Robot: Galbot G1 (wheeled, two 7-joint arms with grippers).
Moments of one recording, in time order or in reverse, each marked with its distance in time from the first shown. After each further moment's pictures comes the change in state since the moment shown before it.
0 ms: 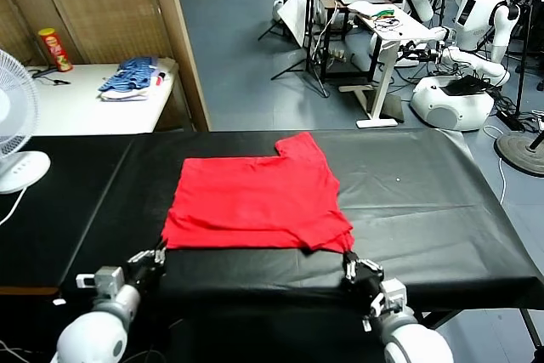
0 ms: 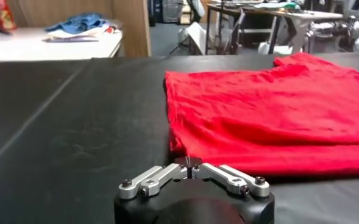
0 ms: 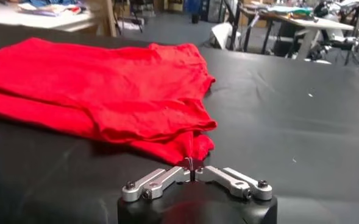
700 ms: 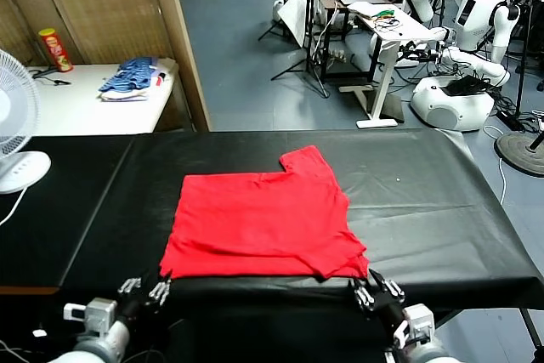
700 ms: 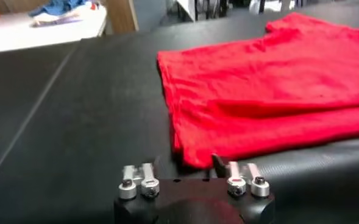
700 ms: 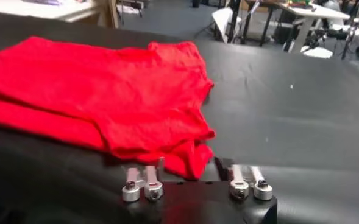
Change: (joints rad) left arm 0.215 0.012 -0.083 -0.208 -0.020 0.163 -0.016; right arm -0.032 -0.047 0.060 0.177 0.107 -0.014 0.006
